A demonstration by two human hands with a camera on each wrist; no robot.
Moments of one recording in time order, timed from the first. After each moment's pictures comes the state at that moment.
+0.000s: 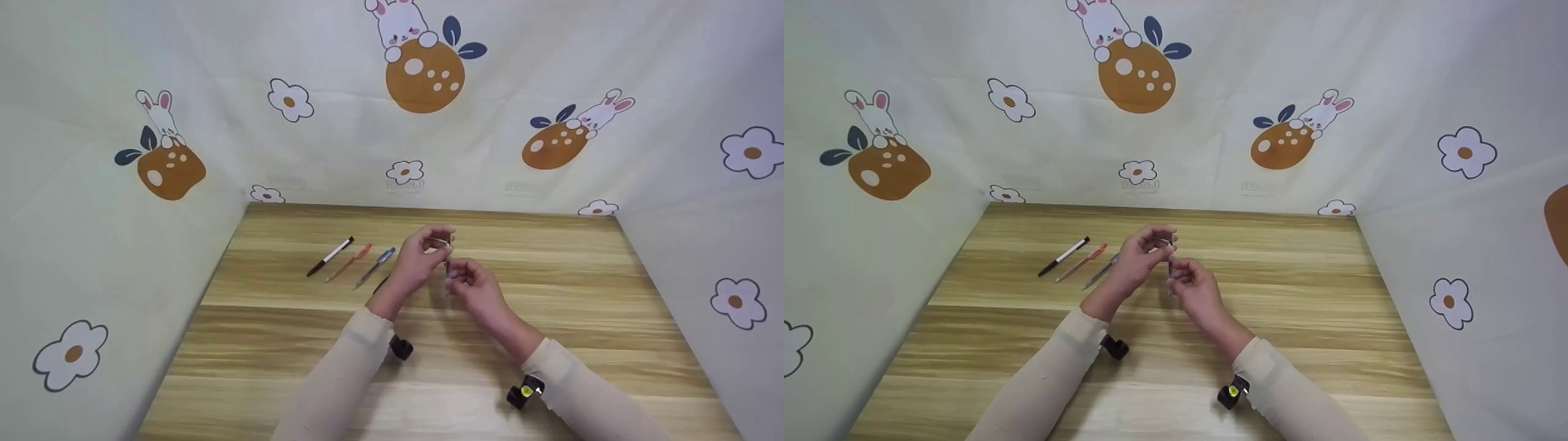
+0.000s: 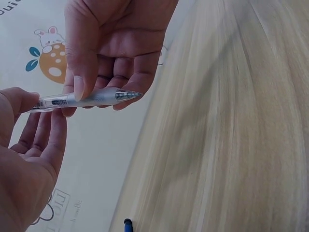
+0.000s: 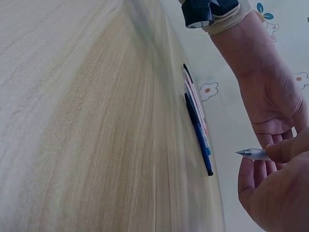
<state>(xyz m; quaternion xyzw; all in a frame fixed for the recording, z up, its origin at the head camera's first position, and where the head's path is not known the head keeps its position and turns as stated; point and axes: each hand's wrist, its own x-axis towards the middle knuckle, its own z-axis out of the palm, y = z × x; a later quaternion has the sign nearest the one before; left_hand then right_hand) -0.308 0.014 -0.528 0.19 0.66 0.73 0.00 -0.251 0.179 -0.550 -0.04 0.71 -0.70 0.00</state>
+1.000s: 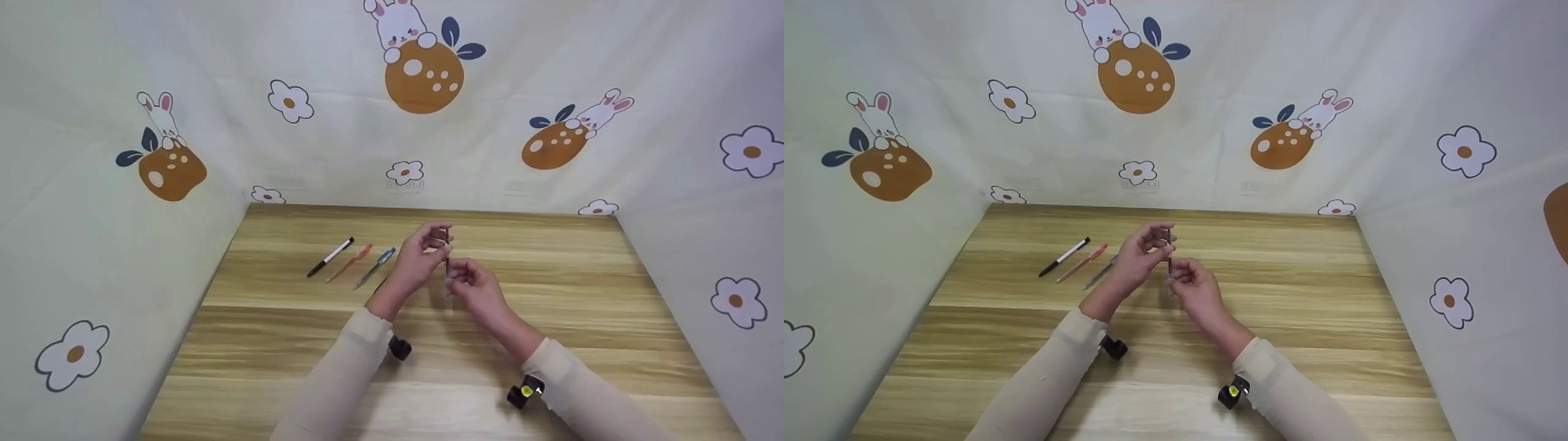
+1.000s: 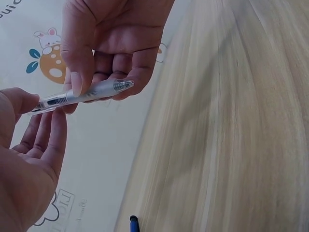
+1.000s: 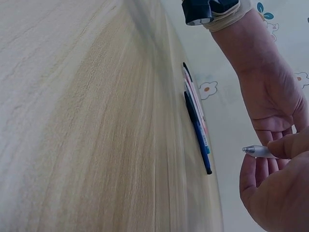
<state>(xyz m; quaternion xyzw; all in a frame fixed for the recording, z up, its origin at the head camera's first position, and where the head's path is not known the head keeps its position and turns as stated) -0.306 0.012 -0.524 0.21 0.67 0.71 -0.01 -0.250 0.180 -0.548 -0.05 0.72 -0.69 0.00</state>
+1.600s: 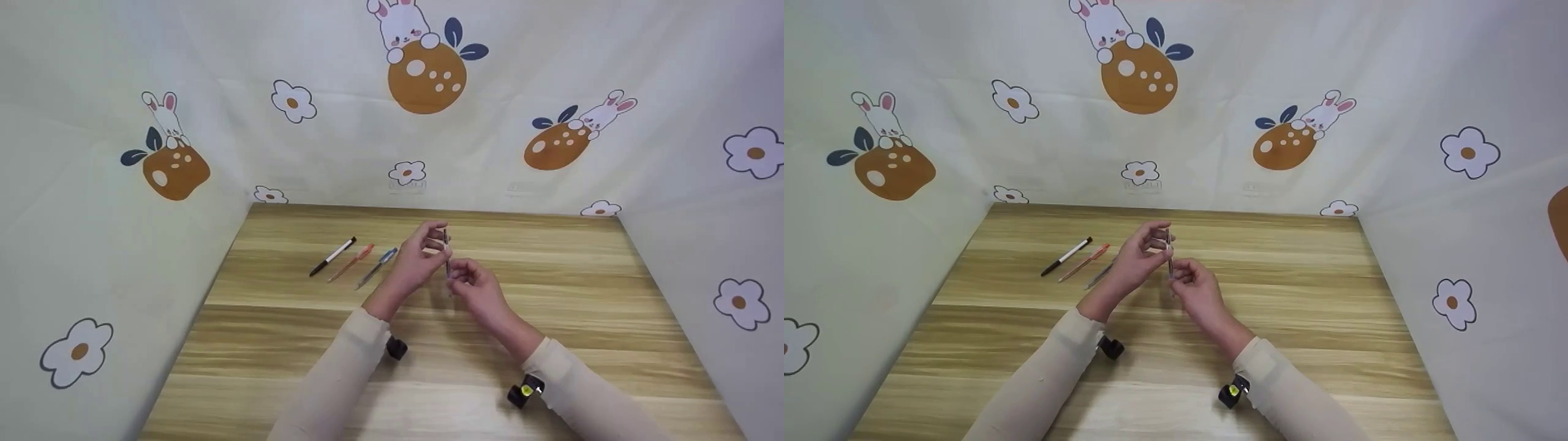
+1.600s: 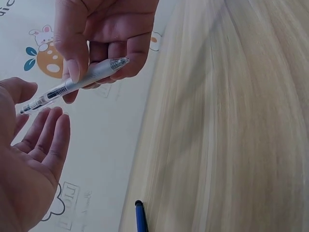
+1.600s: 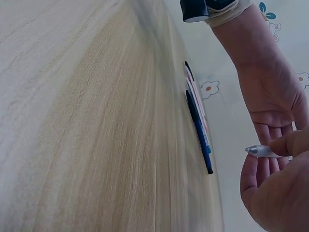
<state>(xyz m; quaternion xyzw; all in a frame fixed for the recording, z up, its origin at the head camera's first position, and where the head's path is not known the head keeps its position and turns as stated) -0.306 0.002 -0.526 0.21 0.73 0.65 -0.02 -0.252 0.178 -0.550 -0.05 0.72 -0.69 0.00</state>
